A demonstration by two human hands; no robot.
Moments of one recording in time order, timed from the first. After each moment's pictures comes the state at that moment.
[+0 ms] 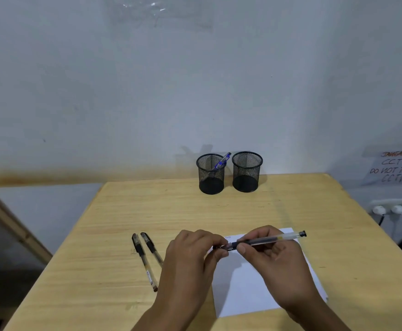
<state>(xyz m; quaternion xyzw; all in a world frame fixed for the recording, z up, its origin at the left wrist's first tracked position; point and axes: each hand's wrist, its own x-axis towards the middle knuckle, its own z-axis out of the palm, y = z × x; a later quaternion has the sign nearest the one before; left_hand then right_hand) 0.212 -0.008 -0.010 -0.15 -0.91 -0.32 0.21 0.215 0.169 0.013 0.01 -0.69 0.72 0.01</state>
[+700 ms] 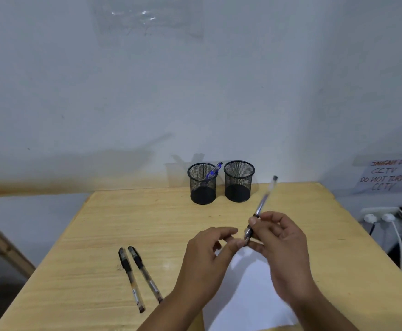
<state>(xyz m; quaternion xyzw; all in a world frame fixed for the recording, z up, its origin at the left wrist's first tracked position) 0.170 0.034 -0.005 -0.10 -0.85 -0.51 0.08 0.166 0.183 0.018 -0.12 -0.59 0.79 0.11</state>
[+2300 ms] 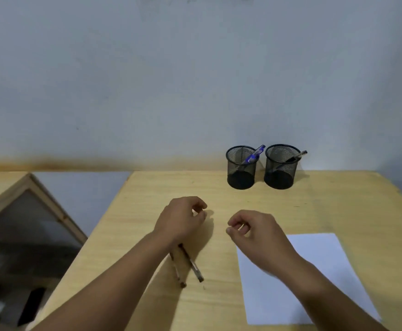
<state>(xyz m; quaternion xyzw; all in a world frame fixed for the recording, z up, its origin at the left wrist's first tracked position) 0.107 -0.096 -0.013 0.02 -0.96 -0.28 0.01 0.134 0.110 -0.017 0.13 -0.91 0.40 0.00</state>
